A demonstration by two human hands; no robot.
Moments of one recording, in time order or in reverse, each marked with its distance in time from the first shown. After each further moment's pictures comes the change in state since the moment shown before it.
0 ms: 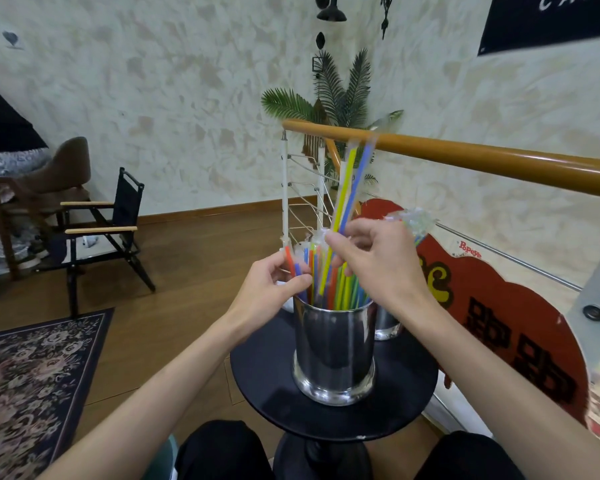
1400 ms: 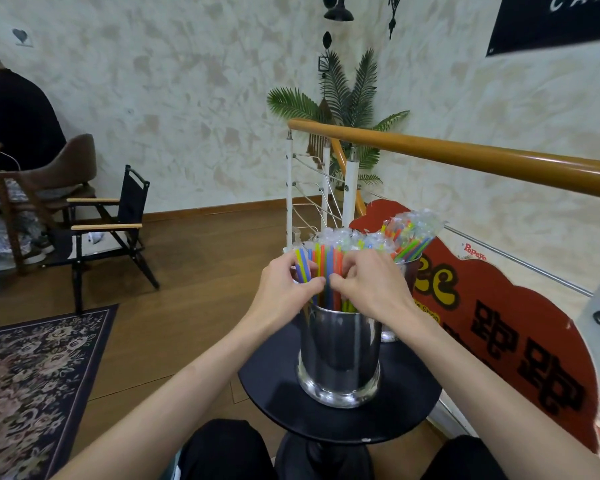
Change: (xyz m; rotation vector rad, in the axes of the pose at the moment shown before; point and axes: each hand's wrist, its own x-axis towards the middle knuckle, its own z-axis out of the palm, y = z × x) left_hand 0.008 -0.003 0.018 0.232 0.157 -0.065; right_hand 0.005 0.037 0.030 -0.488 -0.237 0.195
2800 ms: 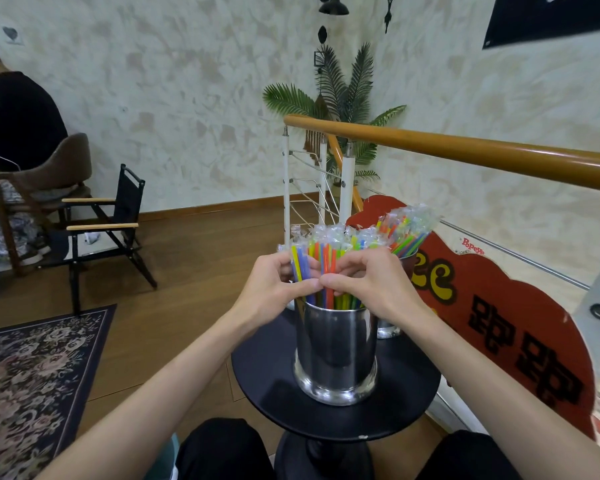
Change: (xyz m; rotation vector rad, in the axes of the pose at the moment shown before) left_hand -0.002 0.001 -0.013 -0.269 -0.222 0.097; right_hand -0.011 0.016 -0.010 0.467 -0.034 -0.165
